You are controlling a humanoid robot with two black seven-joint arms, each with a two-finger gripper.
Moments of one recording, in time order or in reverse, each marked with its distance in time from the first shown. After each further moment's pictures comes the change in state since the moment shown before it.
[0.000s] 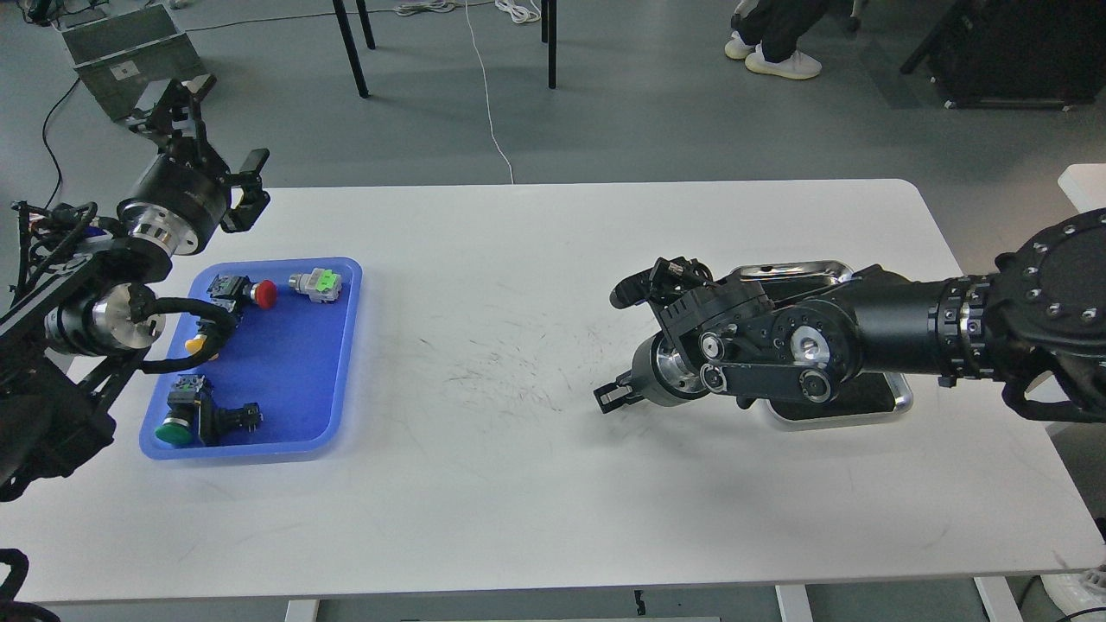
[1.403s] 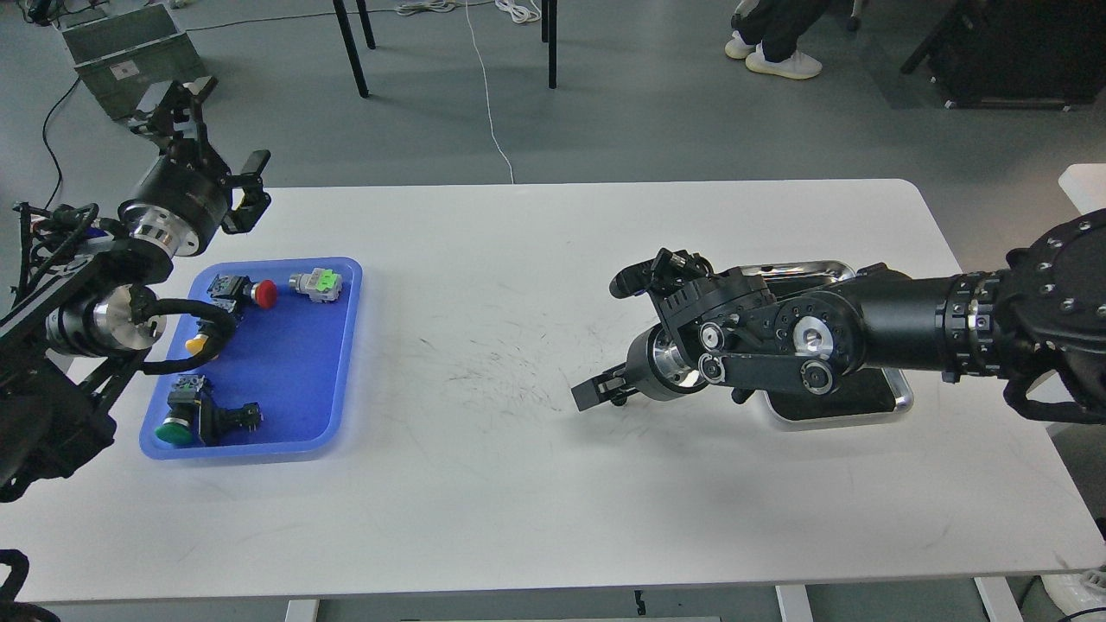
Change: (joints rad) left arm 0.001 -0.001 0.002 0.000 0.000 -0.001 0.001; right arm 0.000 -0.015 0.044 0.007 0.029 -0.001 -0.006
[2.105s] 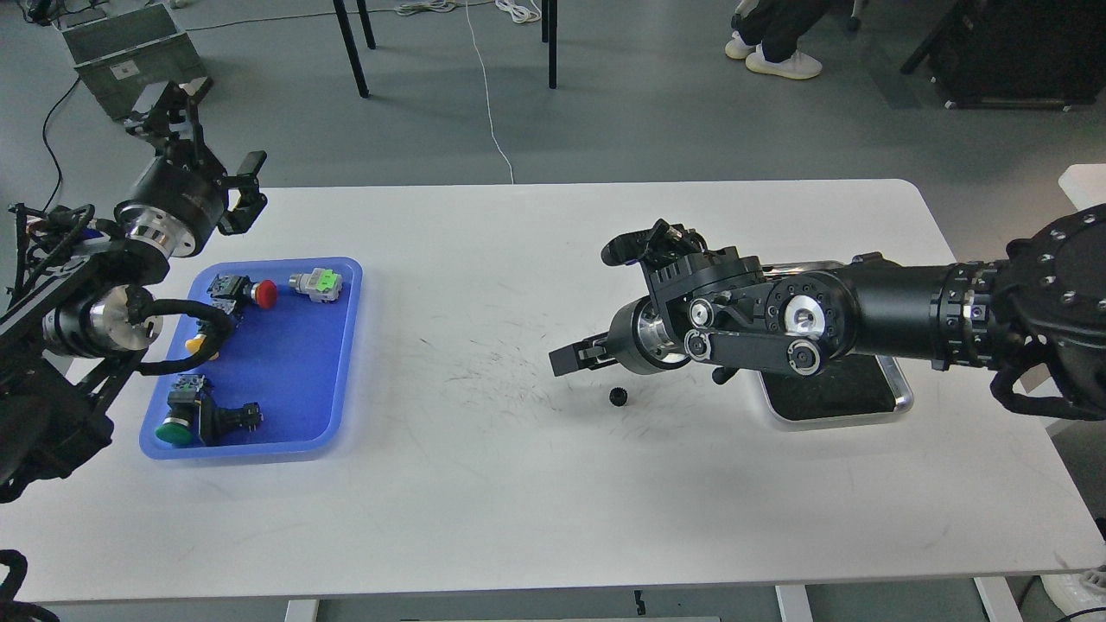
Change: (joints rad) left arm 0.002 0.001 0.000 0.011 -0.002 -0.004 -0.001; right arm 0.008 0.004 0.058 -0.023 0.046 -0.045 -0.001
